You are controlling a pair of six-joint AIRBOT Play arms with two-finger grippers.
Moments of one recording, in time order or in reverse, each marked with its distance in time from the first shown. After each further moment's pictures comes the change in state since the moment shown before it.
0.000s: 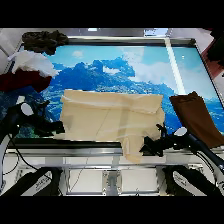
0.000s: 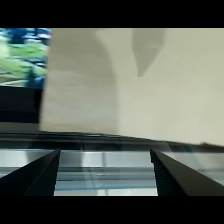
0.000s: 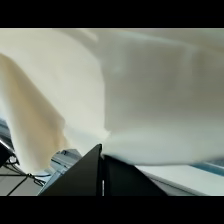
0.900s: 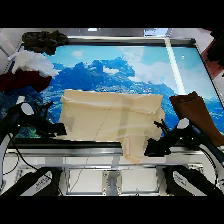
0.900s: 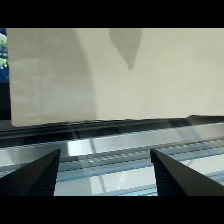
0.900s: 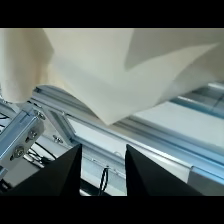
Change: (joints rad) left arm -0.018 -0.020 0.001 -0.083 -0.064 0.162; right arm -0.006 0.000 0.148 -0.198 0.294 -0.039
